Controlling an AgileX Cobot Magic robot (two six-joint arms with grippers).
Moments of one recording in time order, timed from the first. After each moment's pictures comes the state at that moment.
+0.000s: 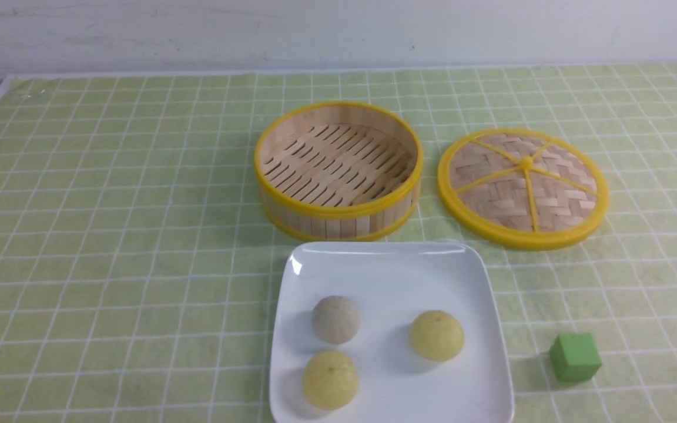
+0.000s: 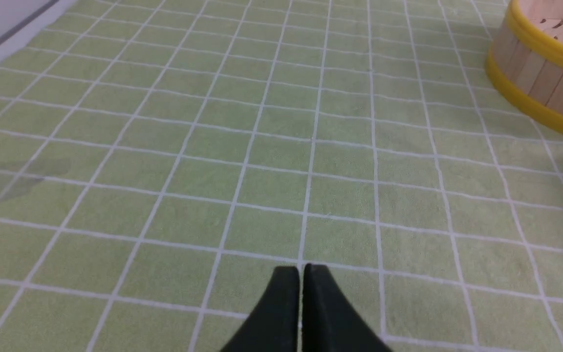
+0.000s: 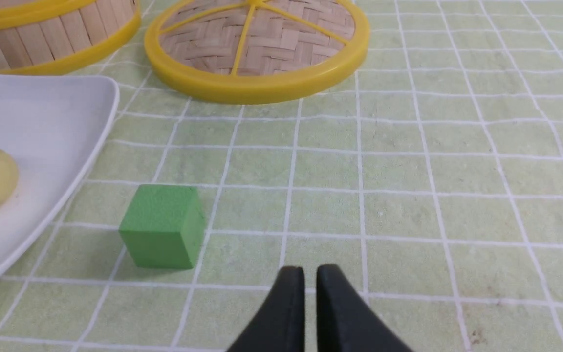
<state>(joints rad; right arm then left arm) 0.11 -0.01 0.02 0.04 0.41 0.04 0.00 -0.01 0.03 0.13 0.36 -0.22</state>
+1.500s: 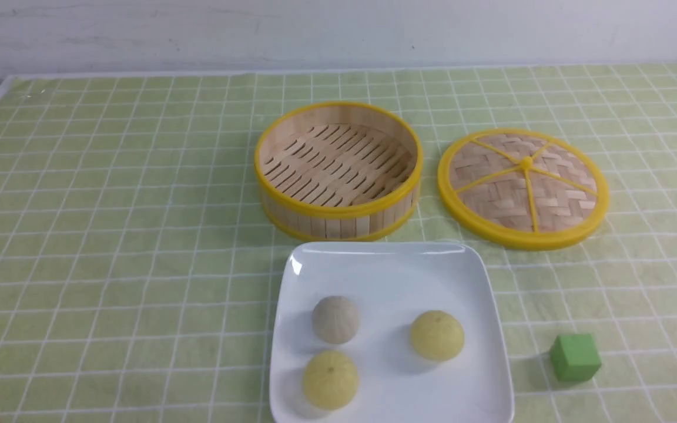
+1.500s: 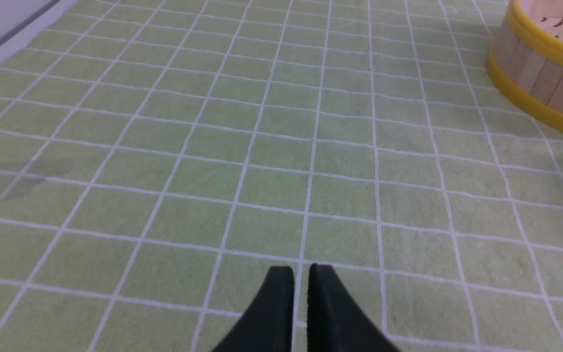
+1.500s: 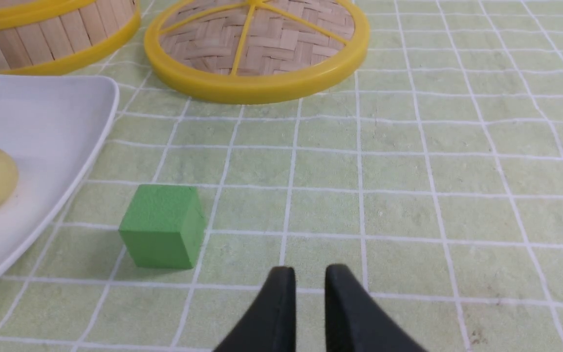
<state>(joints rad) 0.11 -0.01 0.02 0.04 0.41 0.04 0.00 -0.01 0.03 0.13 0.37 -0.22</state>
